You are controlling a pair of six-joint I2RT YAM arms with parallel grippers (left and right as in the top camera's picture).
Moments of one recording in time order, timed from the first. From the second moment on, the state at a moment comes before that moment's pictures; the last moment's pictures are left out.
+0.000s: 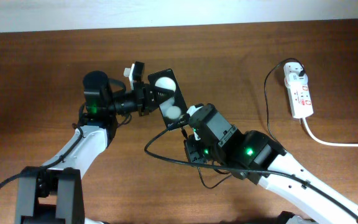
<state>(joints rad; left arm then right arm) -0.12 1.65 0.86 0.55 1.25 -1.17 0.80 1.31 1.17 -0.84 -0.06 0.47</state>
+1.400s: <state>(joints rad) -0.12 1.65 0.86 0.55 1.25 -1.24 0.80 1.31 1.17 -0.84 -0.07 0.47</state>
